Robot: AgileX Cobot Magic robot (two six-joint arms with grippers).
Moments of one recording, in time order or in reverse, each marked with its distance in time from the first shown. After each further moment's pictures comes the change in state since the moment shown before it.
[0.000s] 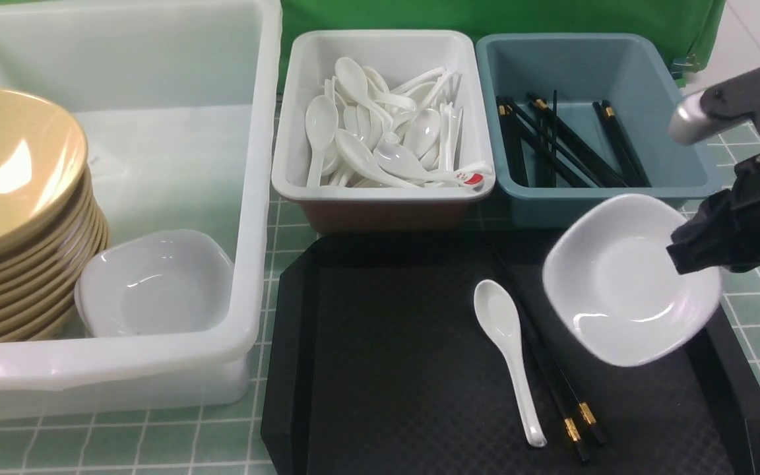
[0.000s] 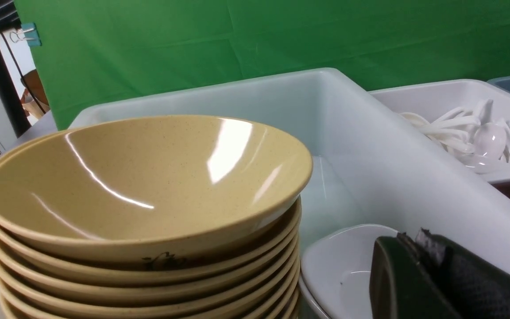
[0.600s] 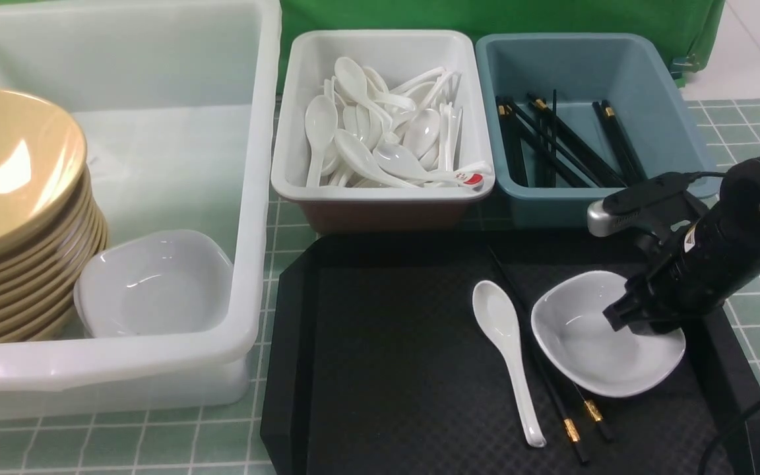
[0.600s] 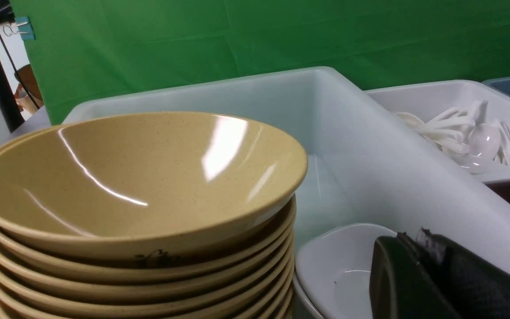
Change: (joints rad) right arm -0.004 0.447 0.000 -0.260 -0.128 0.180; left arm 0.000 0.000 0.000 -0.014 0.002 0.000
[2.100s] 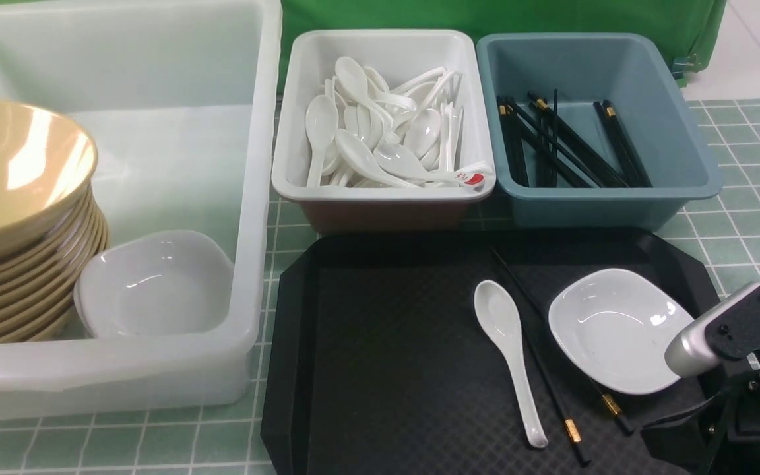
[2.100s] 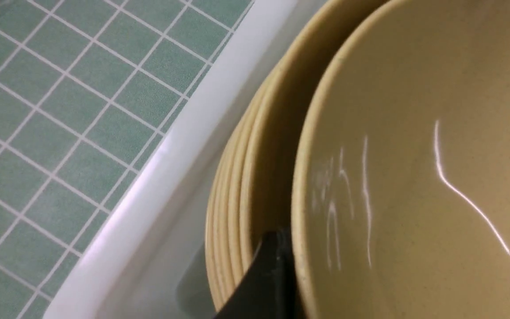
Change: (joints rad) right arm 0.163 -0.720 0.519 0.470 -0.052 -0.307; left arm 0.404 1.191 -0.877 0.185 0.505 -0.451
